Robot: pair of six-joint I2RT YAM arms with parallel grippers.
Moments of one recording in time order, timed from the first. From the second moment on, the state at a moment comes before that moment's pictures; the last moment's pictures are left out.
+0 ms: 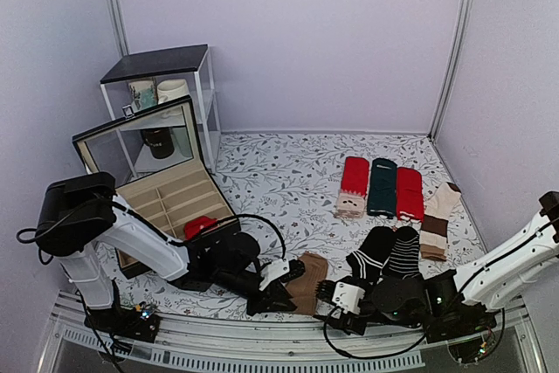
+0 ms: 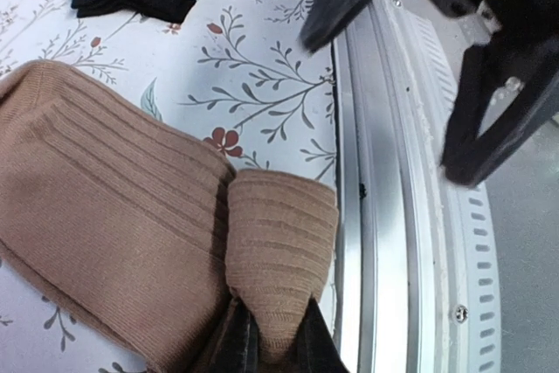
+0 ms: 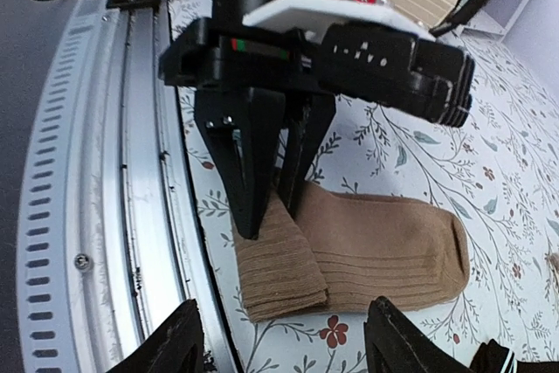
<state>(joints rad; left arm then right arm) -1.20 1.78 0.61 0.47 0.43 -0.09 1.57 1.33 0.37 0.39 0.40 0.01</state>
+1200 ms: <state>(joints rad) -1.20 1.80 0.61 0.49 0.44 -0.09 1.45 1.64 0.32 0.79 0.13 -0.06</state>
